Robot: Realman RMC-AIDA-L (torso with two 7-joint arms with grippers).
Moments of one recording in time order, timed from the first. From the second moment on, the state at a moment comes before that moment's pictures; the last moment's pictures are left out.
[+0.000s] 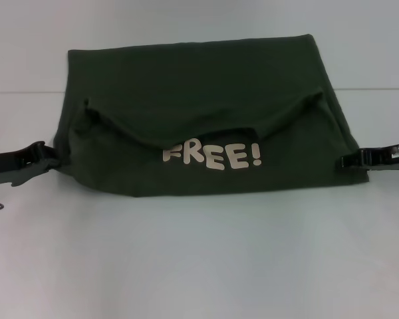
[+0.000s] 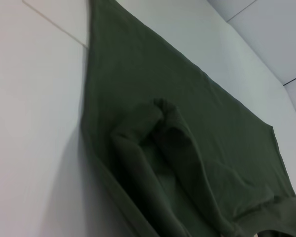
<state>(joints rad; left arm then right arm) -0.57 -2.03 0.43 0.70 2.29 1.25 -2.37 0.77 1.99 -0.78 -0.60 -2.53 -1.03 2.45</state>
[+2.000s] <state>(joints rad) -0.43 -2.03 0.34 1.02 2.47 2.05 -2.24 0.48 1.95 -0.60 -0.90 -2.32 -1.90 2.30</state>
